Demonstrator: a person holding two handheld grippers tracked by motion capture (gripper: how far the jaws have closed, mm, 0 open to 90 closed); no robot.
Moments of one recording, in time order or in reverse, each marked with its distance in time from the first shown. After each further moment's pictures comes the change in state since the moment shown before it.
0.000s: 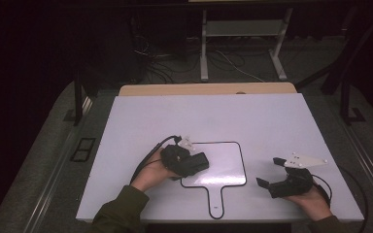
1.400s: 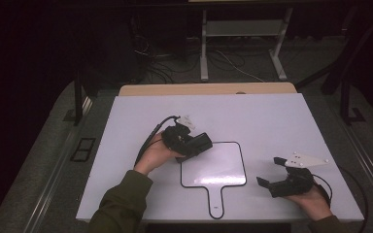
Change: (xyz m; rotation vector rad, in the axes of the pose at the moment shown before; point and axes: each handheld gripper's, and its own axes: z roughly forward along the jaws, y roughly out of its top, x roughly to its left) left arm 0.044 0.037 -0.014 -0.085 -0.004 -0.069; right arm -0.002 0.000 -0.001 -0.012 -0.003 0.012
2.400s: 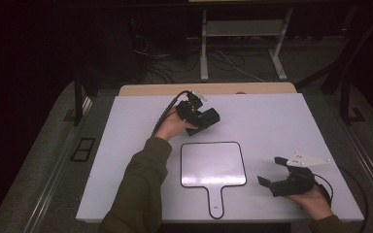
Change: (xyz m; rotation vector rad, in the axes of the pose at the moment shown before) left arm 0.069 0.067 0.043 0.034 0.073 -0.006; right arm -0.002 -0.001 -0.001 -0.011 0.011 0.018
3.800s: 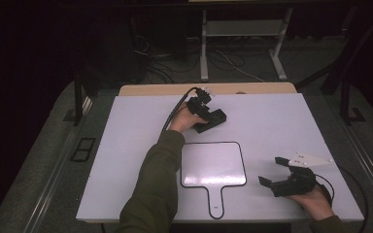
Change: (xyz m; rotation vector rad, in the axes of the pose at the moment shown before) left arm 0.020 0.016 0.034 -0.043 0.000 -0.059; right arm -0.002 -0.001 -0.002 -0.012 0.010 0.010
